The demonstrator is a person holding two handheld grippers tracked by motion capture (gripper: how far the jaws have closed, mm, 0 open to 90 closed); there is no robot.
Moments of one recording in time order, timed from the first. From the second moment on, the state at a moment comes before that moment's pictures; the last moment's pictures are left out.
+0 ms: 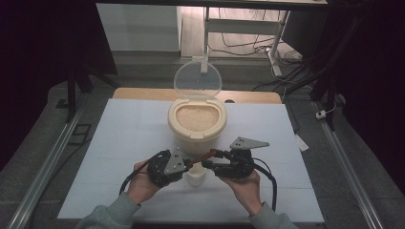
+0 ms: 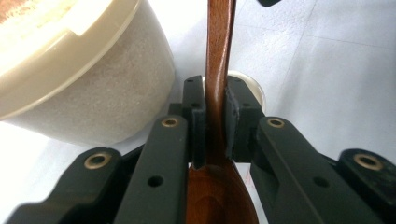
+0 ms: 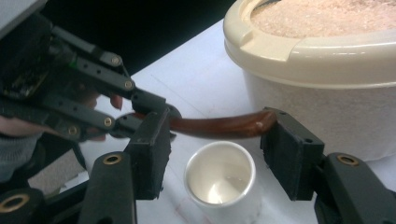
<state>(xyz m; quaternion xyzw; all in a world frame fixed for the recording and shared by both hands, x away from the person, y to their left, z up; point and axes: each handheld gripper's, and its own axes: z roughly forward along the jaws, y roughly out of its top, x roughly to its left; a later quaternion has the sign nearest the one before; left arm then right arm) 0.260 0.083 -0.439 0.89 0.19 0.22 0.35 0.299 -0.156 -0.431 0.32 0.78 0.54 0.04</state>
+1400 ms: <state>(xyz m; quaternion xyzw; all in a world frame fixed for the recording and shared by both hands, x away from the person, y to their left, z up) 0.259 0.101 -0.444 0.86 0.23 0.20 0.40 0.299 -0.172 -0.424 0.30 0.72 0.63 0.00</state>
